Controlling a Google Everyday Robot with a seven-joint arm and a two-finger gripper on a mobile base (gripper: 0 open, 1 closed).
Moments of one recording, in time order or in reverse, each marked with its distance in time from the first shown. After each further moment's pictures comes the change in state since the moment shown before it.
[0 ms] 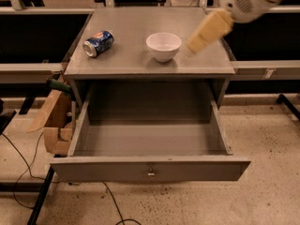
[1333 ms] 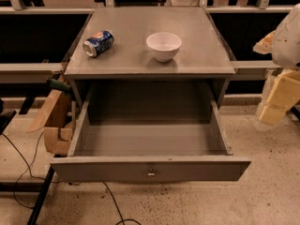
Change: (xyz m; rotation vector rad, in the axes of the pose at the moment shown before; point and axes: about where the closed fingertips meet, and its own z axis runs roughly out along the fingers) arm 0.140 0.077 -0.072 -0.202 0.385 -0.281
